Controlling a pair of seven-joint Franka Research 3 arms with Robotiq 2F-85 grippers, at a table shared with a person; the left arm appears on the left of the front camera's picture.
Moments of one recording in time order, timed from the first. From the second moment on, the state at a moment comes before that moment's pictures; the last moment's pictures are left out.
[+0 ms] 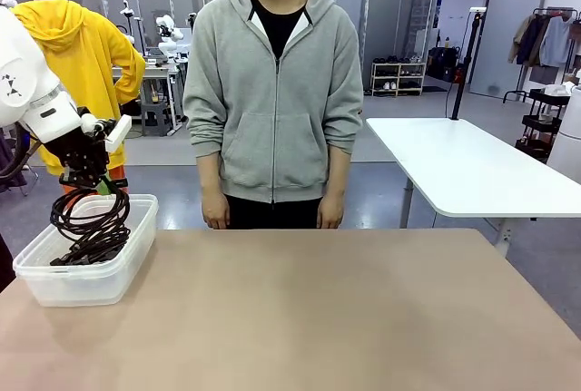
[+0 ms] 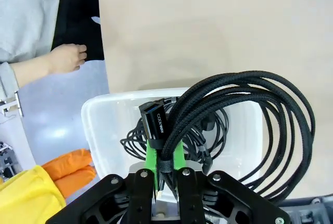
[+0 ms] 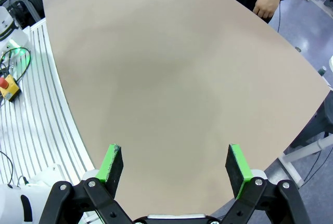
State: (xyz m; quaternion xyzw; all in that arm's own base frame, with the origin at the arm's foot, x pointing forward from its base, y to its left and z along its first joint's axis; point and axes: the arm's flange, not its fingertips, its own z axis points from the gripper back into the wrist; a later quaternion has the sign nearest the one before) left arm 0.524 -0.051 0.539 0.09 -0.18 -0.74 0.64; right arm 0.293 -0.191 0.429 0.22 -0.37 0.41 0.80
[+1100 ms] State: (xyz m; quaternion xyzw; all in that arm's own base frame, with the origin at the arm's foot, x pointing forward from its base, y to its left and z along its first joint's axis) left arm 0.593 0.027 0.515 0.12 -0.17 -0.77 0.61; right arm 0.293 -0.191 0.429 0.22 -0.37 0.41 0.80
